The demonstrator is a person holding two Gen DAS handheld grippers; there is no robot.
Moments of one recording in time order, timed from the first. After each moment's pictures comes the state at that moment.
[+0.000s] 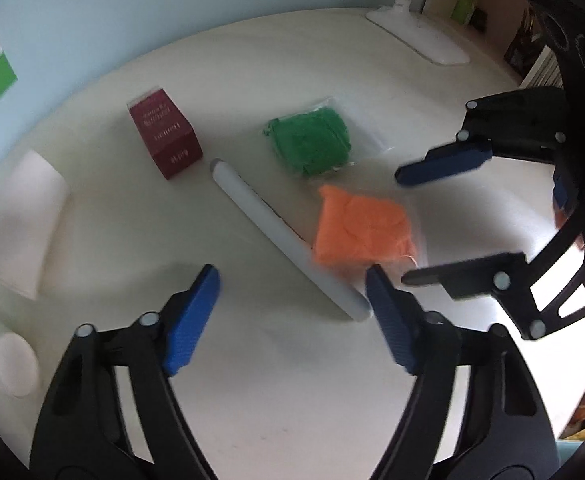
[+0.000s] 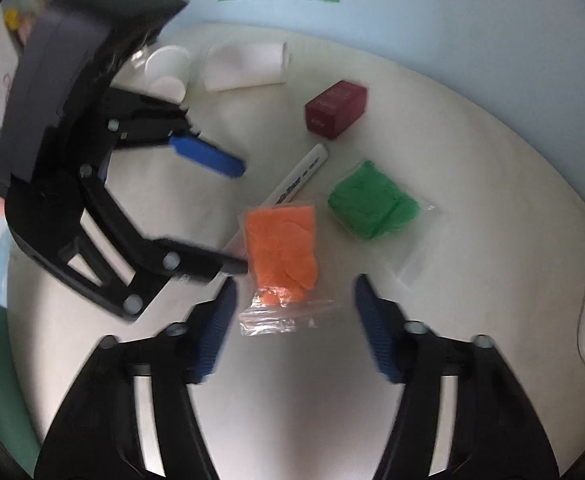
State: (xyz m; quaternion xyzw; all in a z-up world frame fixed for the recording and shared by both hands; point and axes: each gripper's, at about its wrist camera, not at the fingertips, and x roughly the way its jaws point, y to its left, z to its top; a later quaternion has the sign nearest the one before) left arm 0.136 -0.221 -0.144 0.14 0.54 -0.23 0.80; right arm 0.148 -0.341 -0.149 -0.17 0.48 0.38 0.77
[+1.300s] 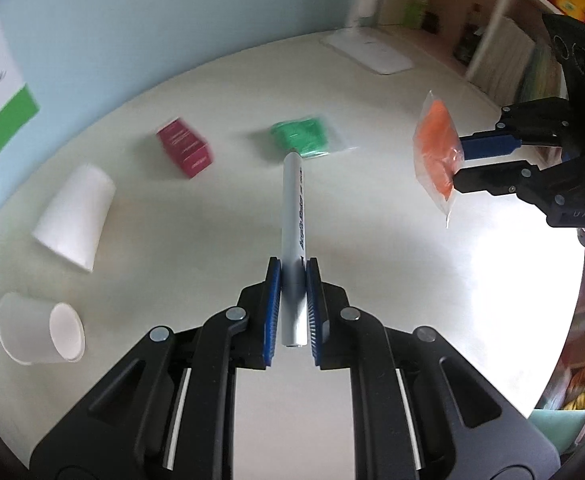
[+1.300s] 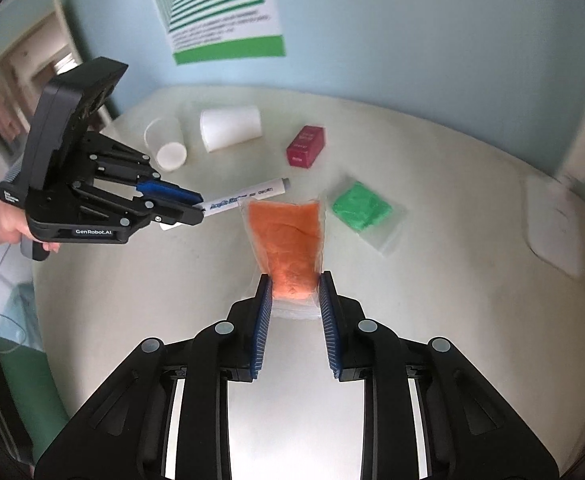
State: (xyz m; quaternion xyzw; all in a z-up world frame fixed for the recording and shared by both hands) left arm 0.078 -0.198 -0.070 0.16 0.51 -0.30 0.79; right arm 0.061 -0.391 -0.074 -0.03 0.45 0.27 0.85
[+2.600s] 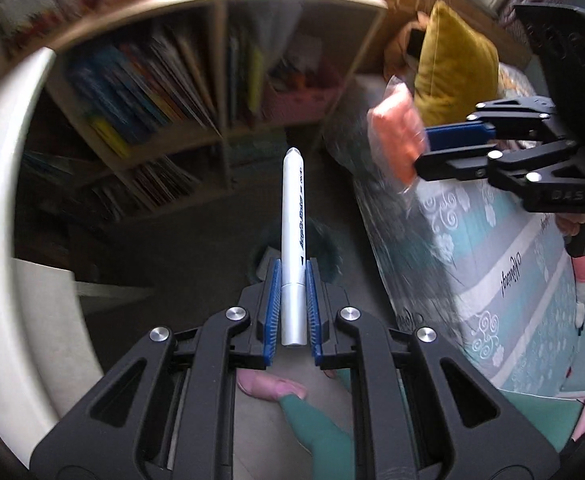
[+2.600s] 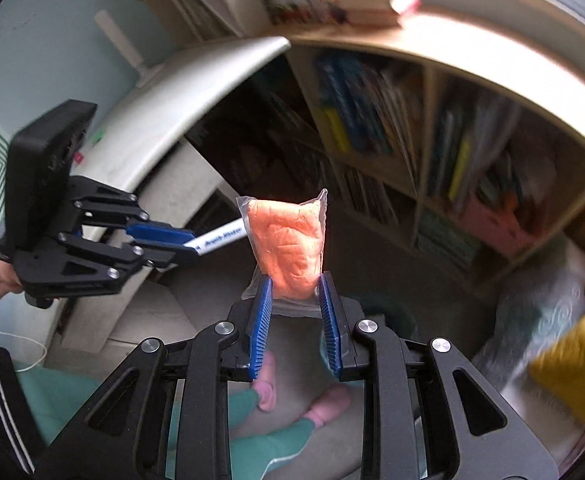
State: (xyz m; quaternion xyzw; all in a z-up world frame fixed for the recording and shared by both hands) left arm -0.420 -0.374 -0.148 0.43 0.41 -0.70 0.39; right arm -0.591 -0.407 -0.131 0.35 0.42 -0.28 0.79
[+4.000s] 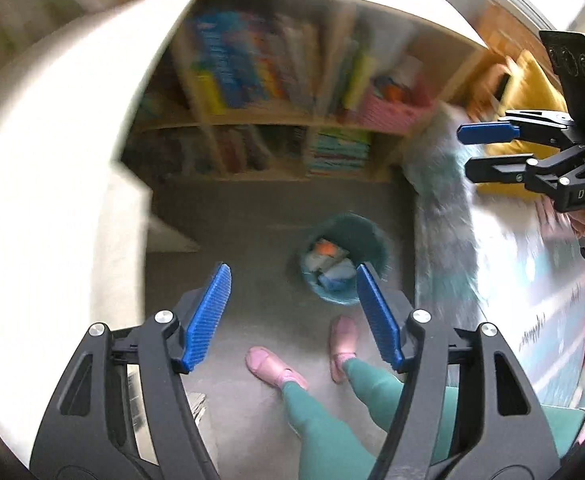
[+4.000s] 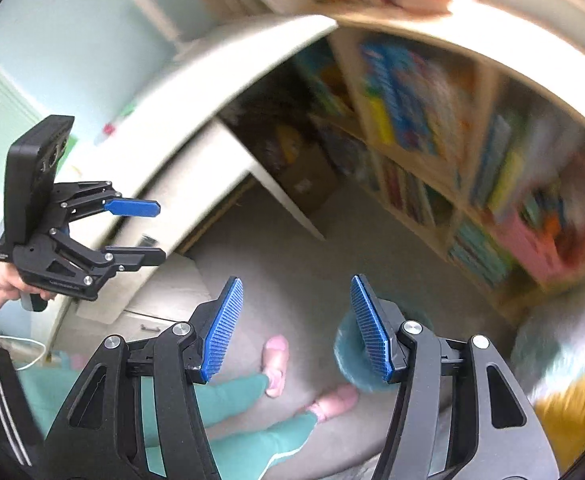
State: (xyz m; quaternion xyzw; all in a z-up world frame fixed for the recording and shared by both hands) left arm -0.333 -0.334 -0.123 0.39 0.46 -0.59 0.54; right arm -0.518 -0.441 -0.126 0.31 0.44 -0.16 0.83
